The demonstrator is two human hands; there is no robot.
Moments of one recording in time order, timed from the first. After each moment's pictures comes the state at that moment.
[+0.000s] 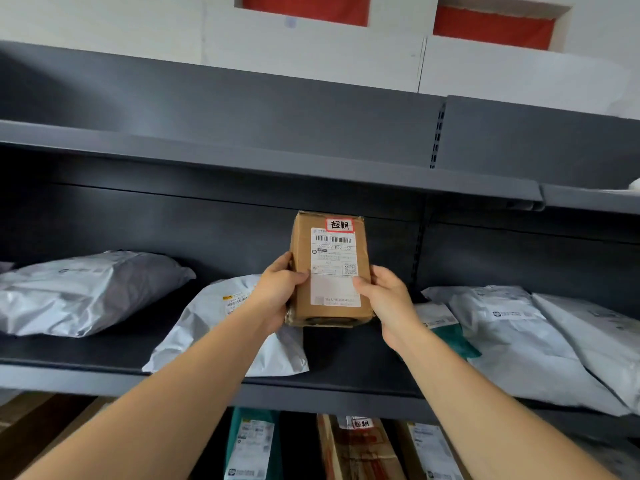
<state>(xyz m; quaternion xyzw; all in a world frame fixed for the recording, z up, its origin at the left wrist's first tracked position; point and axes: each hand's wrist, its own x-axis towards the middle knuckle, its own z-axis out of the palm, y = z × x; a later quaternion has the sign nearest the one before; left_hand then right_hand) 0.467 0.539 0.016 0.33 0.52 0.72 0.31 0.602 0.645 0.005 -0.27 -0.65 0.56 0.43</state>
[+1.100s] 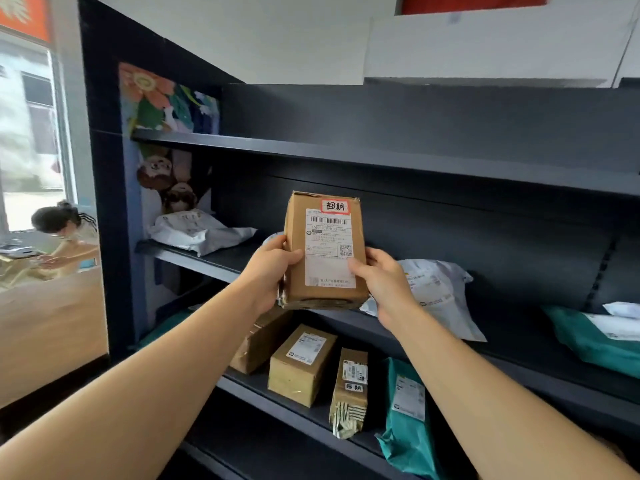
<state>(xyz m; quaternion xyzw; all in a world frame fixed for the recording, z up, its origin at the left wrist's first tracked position) 0.411 0.206 0.021 0.19 0.60 0.76 0.14 0.475 0.365 0.005 -0.14 -0.70 0.64 0.30</state>
